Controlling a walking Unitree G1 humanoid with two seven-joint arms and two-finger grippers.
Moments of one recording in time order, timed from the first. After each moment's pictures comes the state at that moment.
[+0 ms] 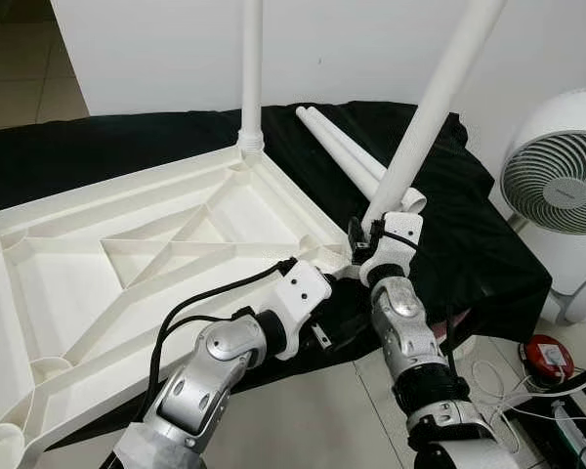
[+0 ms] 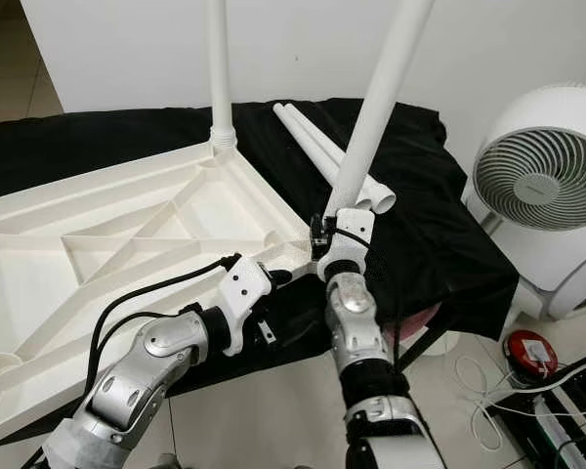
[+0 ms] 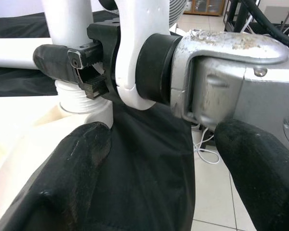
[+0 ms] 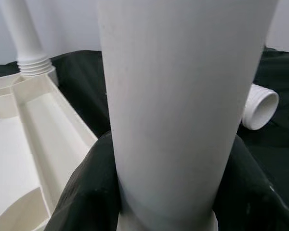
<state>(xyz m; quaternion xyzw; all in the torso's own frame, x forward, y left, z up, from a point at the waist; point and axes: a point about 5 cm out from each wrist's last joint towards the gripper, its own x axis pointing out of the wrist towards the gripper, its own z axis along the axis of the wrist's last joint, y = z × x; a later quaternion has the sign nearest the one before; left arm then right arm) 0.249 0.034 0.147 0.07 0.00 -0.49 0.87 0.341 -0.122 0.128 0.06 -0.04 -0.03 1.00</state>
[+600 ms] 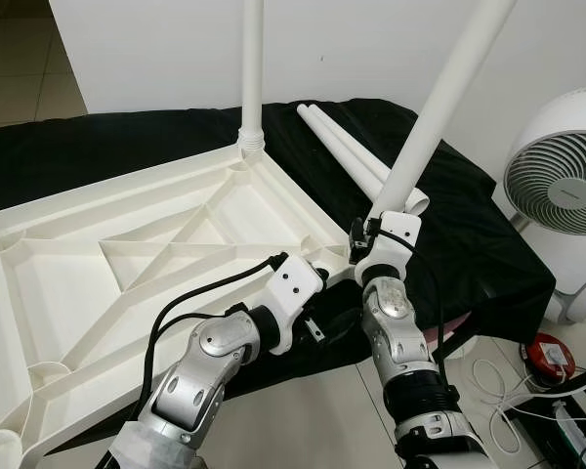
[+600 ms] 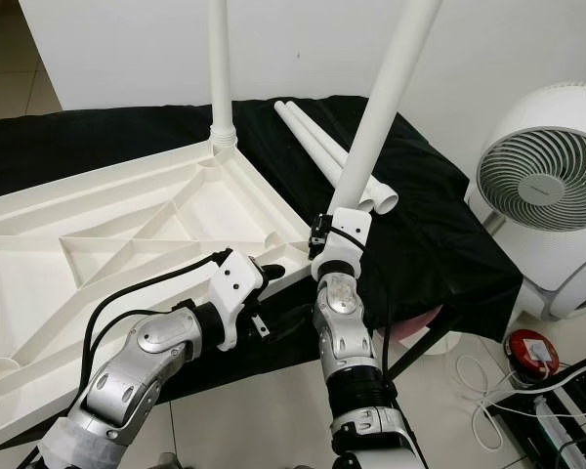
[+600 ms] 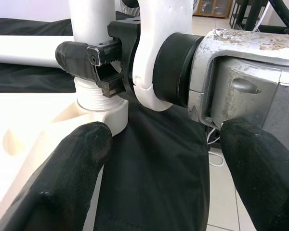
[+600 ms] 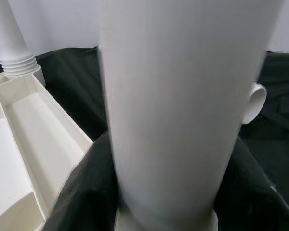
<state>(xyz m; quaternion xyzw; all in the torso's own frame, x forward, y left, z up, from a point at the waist) 0.252 0.038 0.149 0.06 -0.01 -0.48 0.87 0.335 -0.112 0.136 0.07 -0.05 -0.04 1.00</state>
